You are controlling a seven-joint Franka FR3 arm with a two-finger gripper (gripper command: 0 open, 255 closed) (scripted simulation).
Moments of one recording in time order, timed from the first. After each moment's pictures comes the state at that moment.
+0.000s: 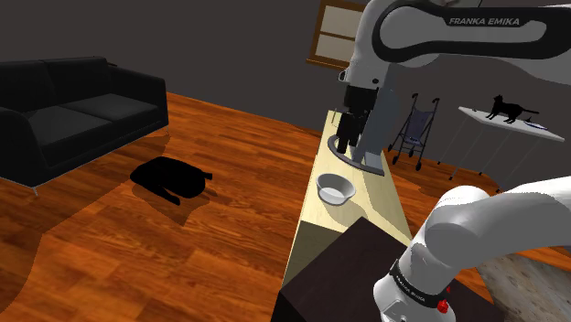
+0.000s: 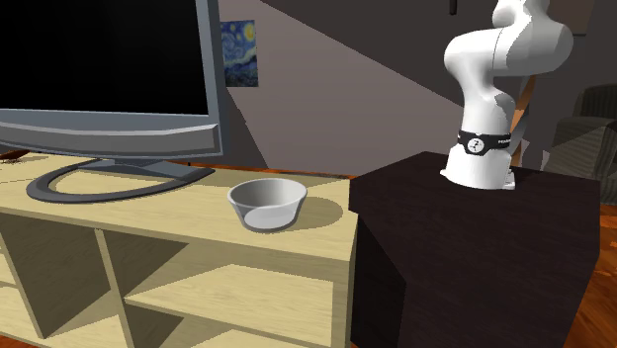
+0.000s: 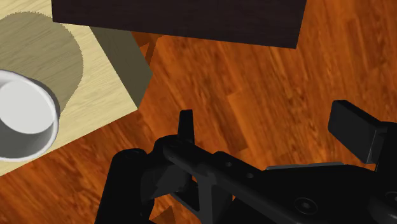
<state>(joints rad) 0.00 -0.74 0.03 -2.45 0.10 1.59 -0.16</state>
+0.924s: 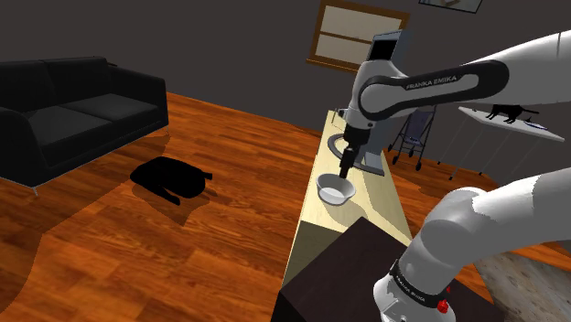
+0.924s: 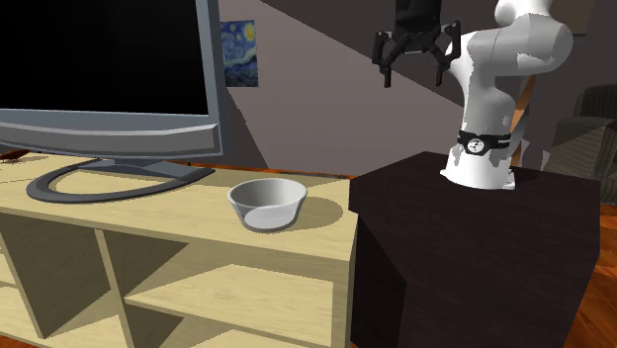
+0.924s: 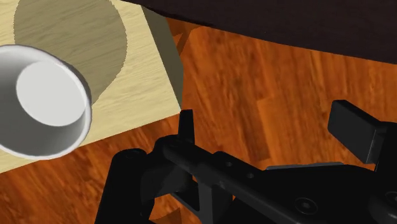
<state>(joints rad) -0.08 -0.65 -0.11 -2.70 -0.08 1.98 -0.41</state>
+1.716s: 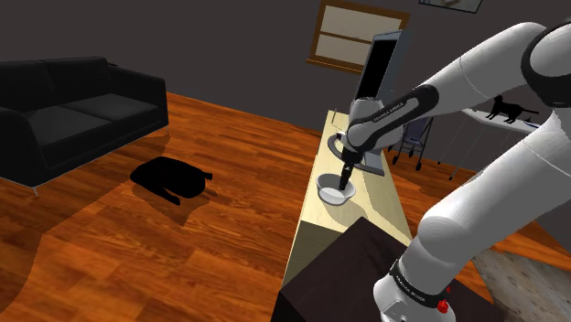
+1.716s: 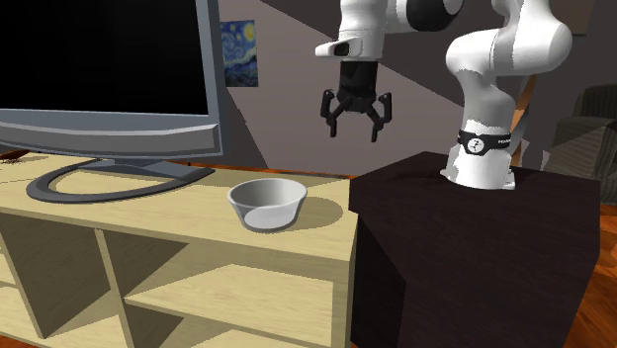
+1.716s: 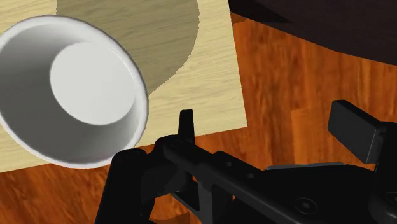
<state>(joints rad) -0.16 -0.26 -0.29 -2.72 -0.23 2.45 -0.65</state>
